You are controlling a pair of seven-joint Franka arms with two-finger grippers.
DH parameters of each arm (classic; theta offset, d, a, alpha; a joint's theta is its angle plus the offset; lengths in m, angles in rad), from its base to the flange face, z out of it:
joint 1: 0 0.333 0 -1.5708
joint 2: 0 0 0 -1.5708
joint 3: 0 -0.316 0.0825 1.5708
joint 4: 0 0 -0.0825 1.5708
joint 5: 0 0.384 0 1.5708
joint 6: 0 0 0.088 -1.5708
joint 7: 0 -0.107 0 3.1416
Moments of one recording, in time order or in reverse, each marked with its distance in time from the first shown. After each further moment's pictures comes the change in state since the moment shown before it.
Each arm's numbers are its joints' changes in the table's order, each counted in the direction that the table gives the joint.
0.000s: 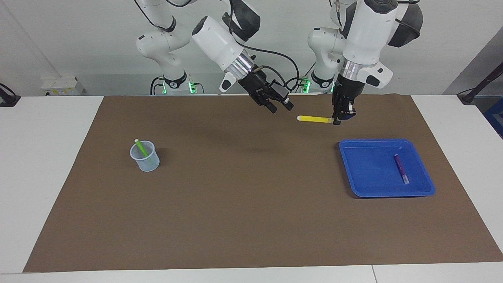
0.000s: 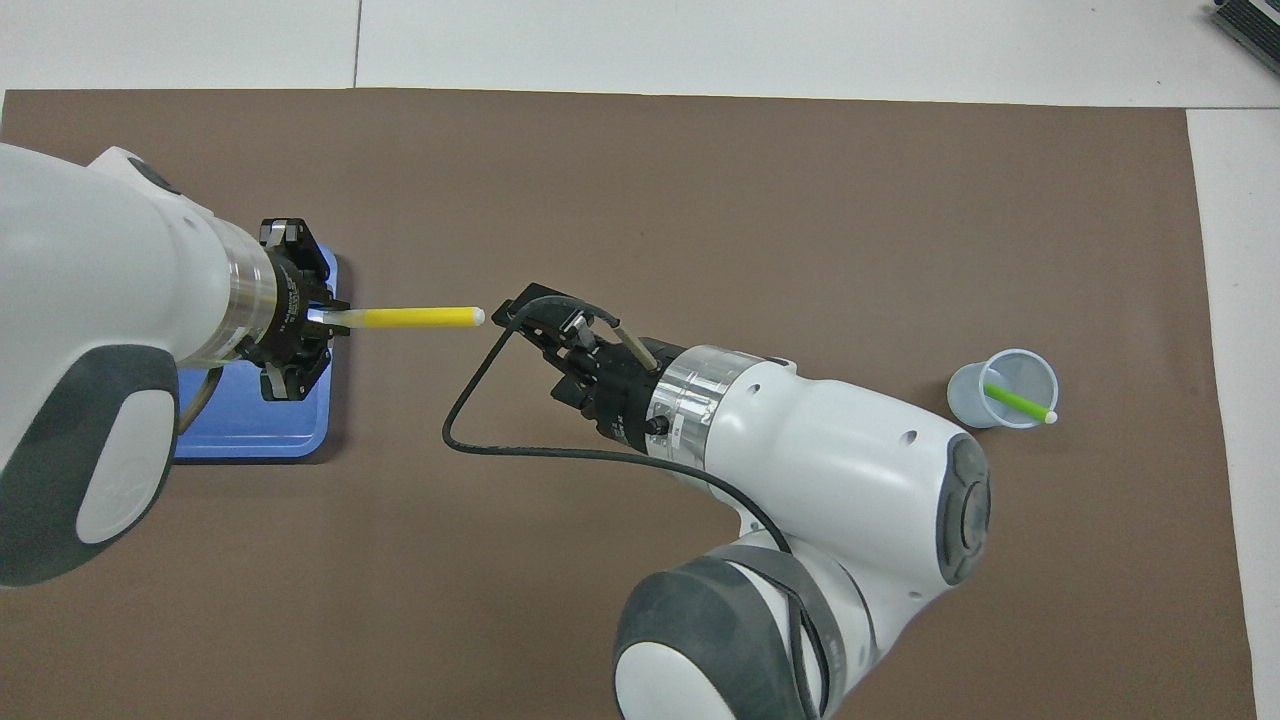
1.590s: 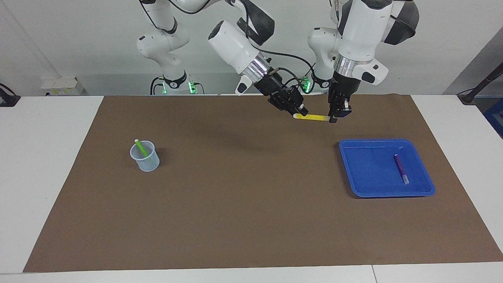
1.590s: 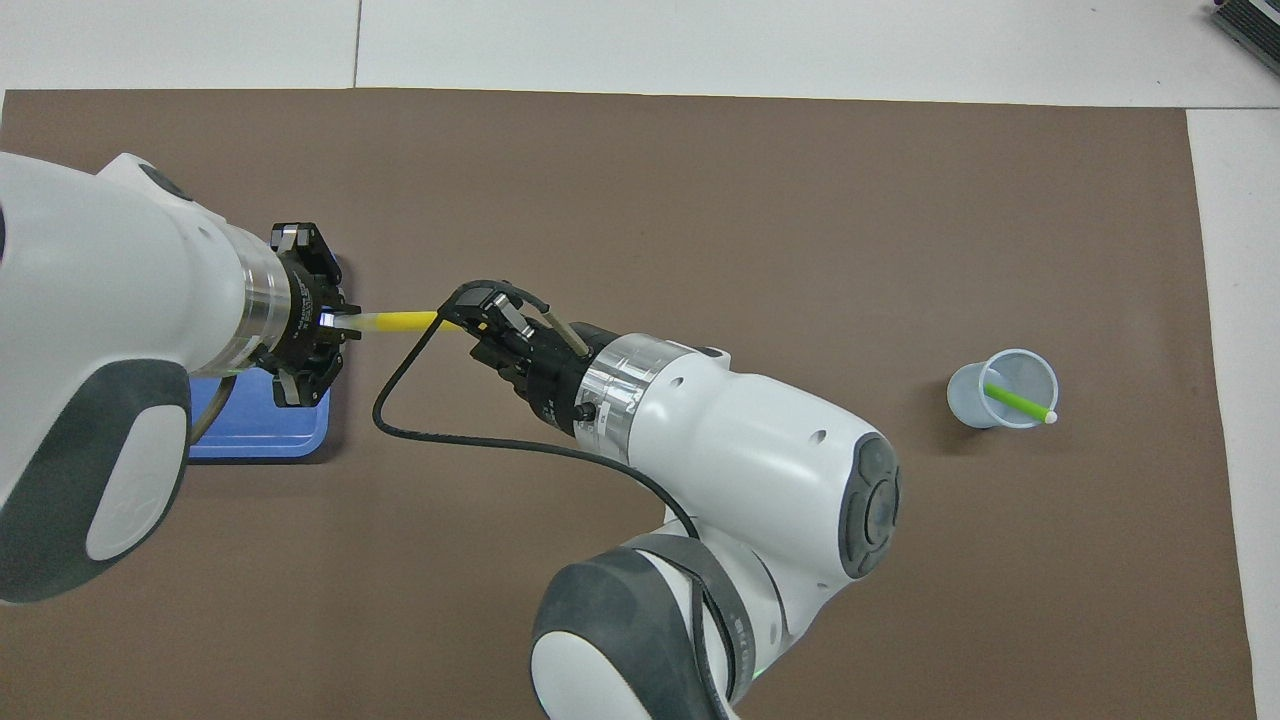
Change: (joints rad) left arm -0.010 -0.008 0.005 0.001 0.000 0.000 0.022; right arm 0.059 0.105 0.003 -0.104 0.000 0.104 -0.040
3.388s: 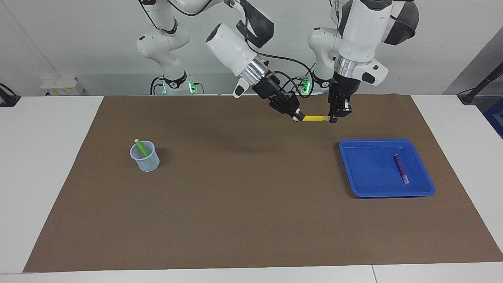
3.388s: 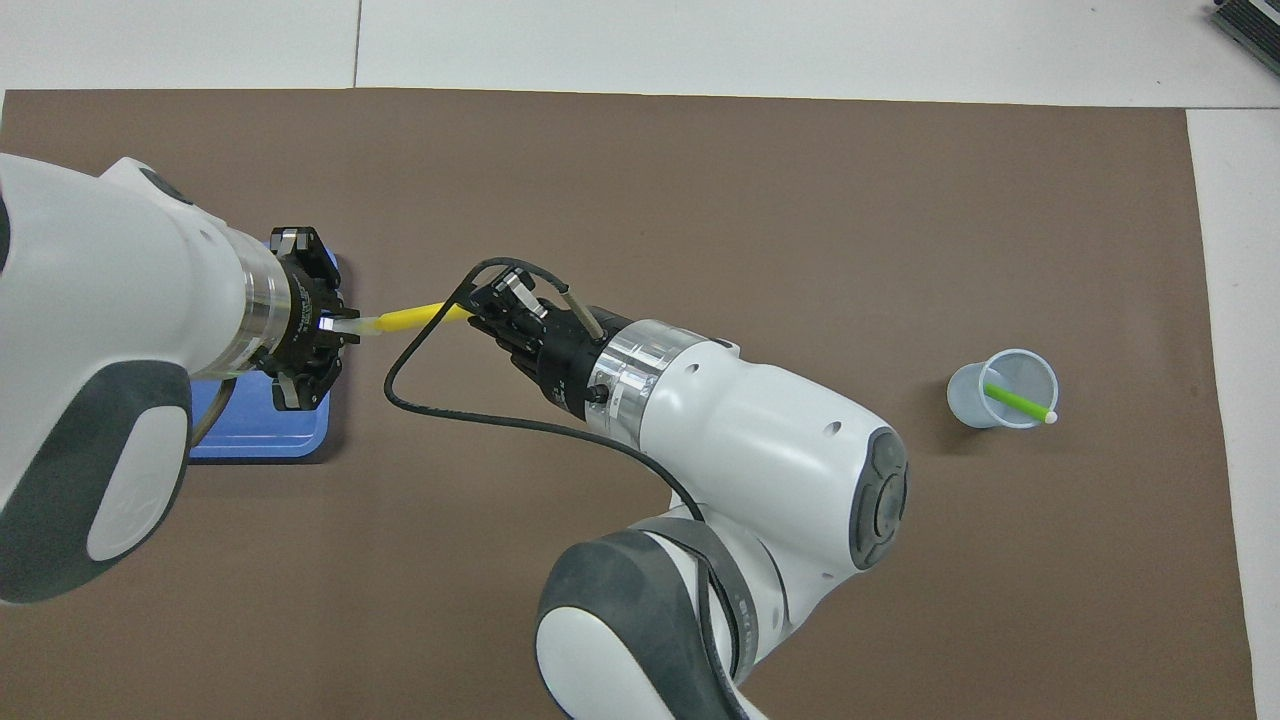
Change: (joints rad) left arm 0.000 -0.002 -0.001 0.005 0.001 -0.008 0.006; right arm -0.005 0.013 0.005 -0.013 0.033 0.041 -0.001
